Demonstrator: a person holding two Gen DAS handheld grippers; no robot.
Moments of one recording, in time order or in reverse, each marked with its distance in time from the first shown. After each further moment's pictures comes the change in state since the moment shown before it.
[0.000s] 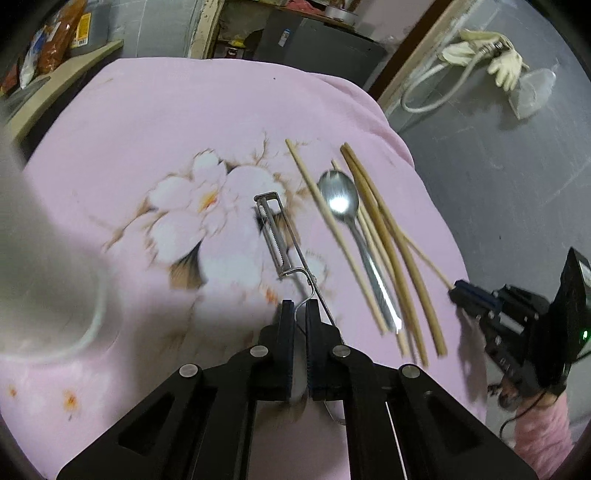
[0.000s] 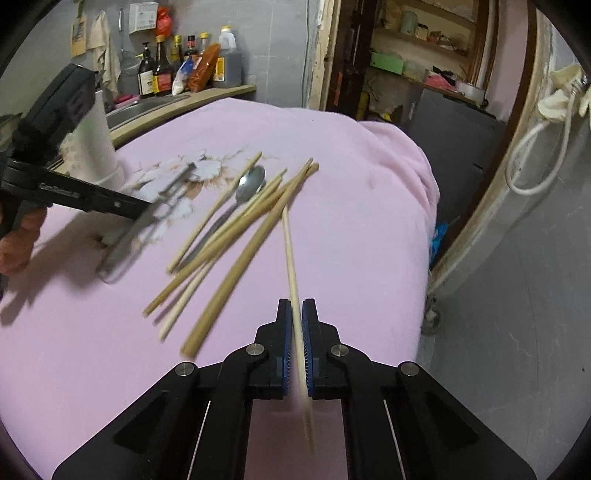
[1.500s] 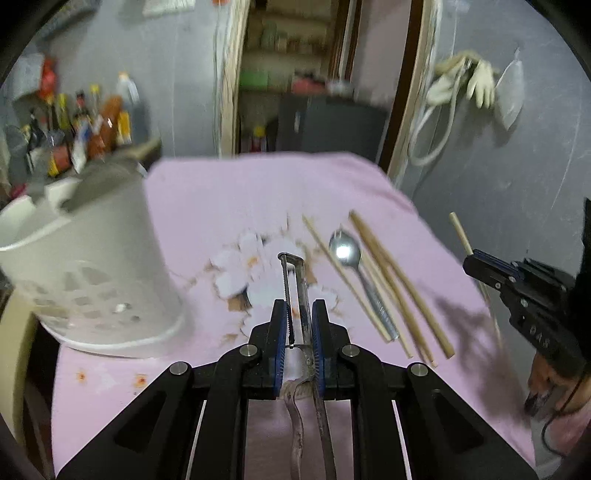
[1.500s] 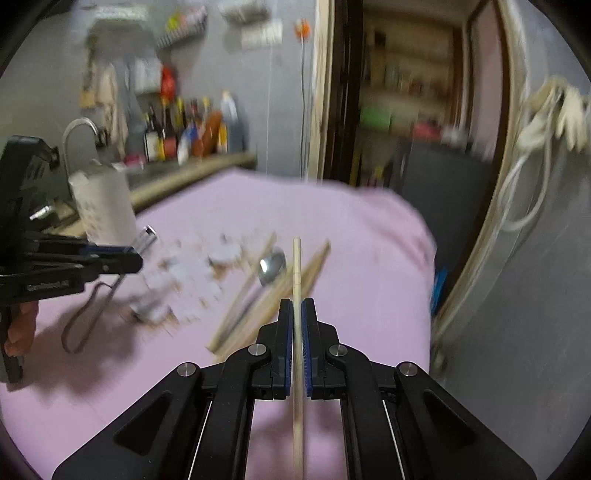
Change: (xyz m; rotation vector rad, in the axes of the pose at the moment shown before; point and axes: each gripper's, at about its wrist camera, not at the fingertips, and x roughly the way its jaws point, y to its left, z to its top) left arm -0.062 -0.037 -0.052 0.134 -0.381 0.227; right arm -0.041 0.031 0.012 0.051 -0.330 -0.023
